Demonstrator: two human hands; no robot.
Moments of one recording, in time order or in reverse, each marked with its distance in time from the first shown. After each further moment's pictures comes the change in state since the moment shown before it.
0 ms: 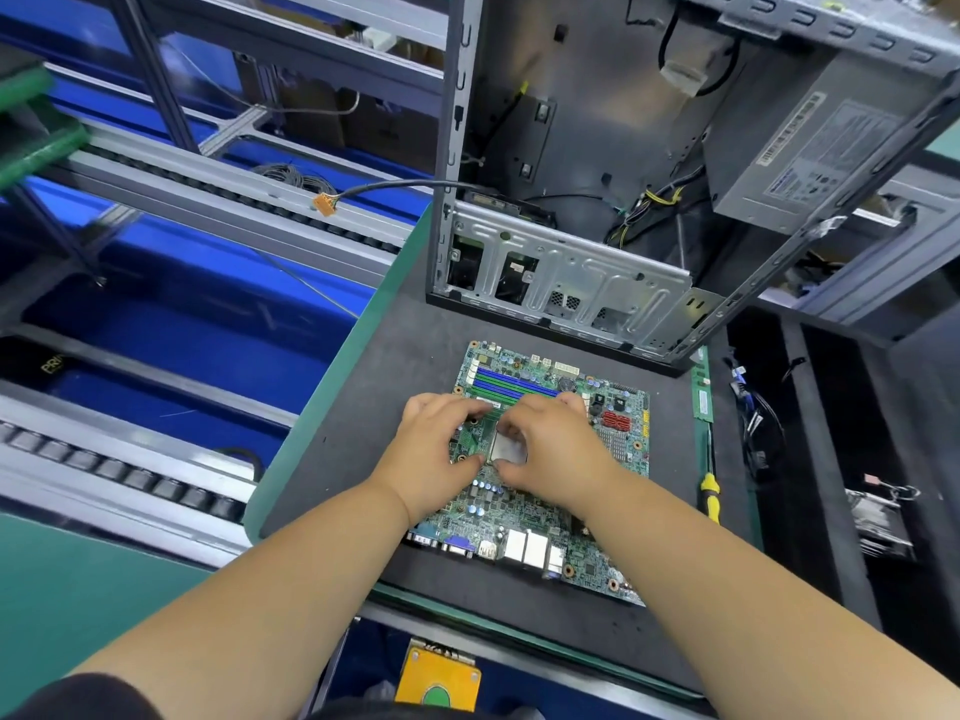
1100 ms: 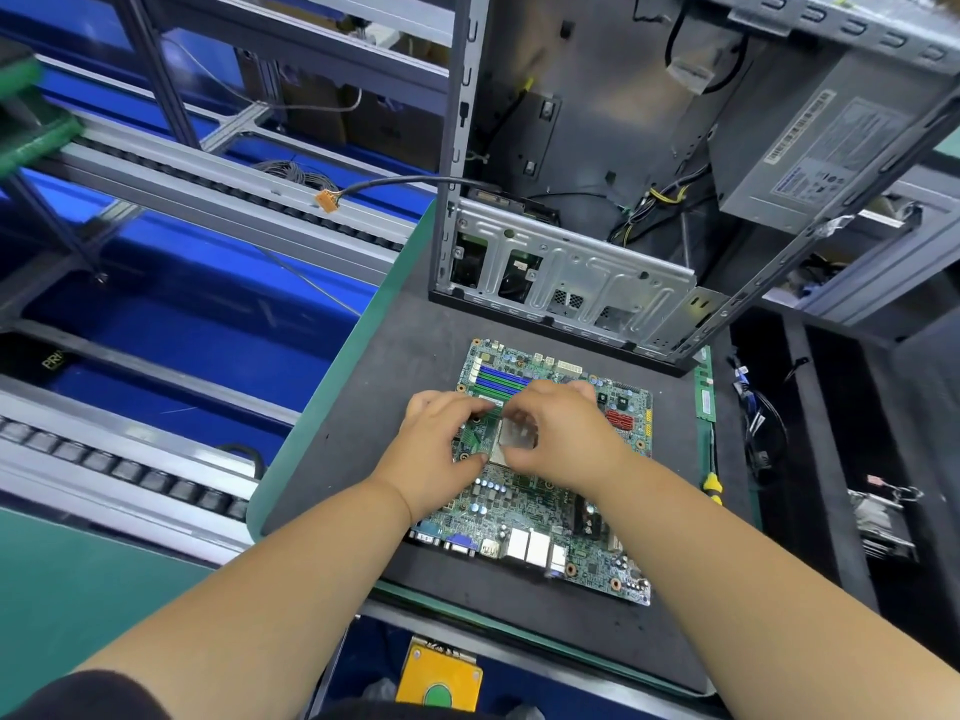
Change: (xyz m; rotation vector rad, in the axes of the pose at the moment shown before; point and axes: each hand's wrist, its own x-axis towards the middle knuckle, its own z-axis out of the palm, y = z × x) left_hand 0.000 -0.001 -0.001 0.020 -0.009 0.007; right_hand 0.007 0.005 -0.010 0.054 0.020 0.006
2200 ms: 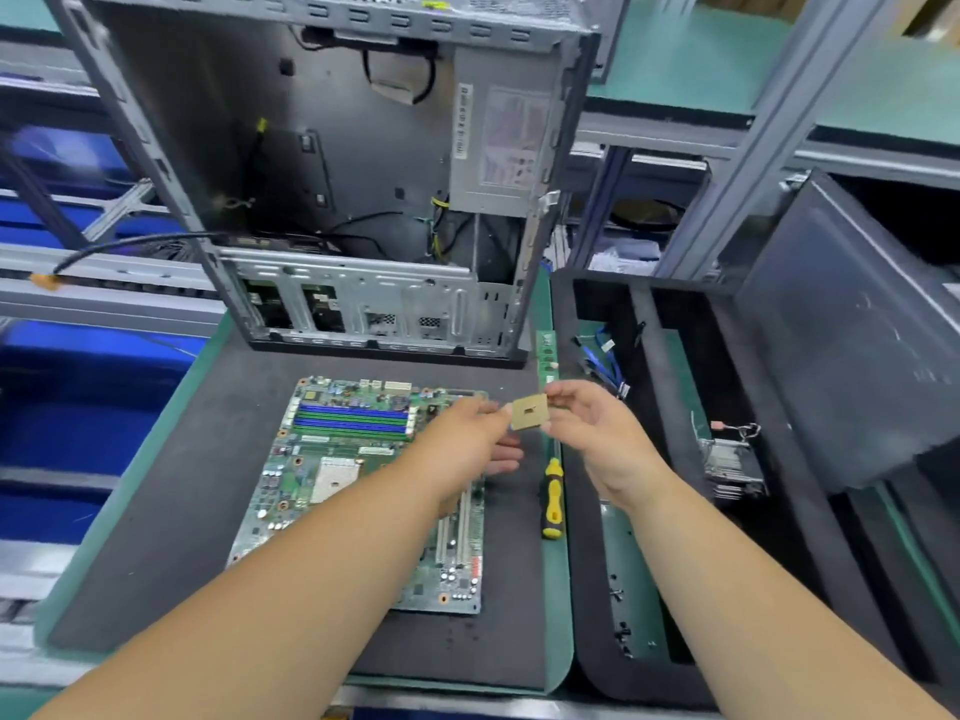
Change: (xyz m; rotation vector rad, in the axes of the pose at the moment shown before) left_hand 0.076 0.219 0.099 -0.809 -0.297 -0.624; right_hand -0.123 0.163 -0.062 1.376 0.359 0.445
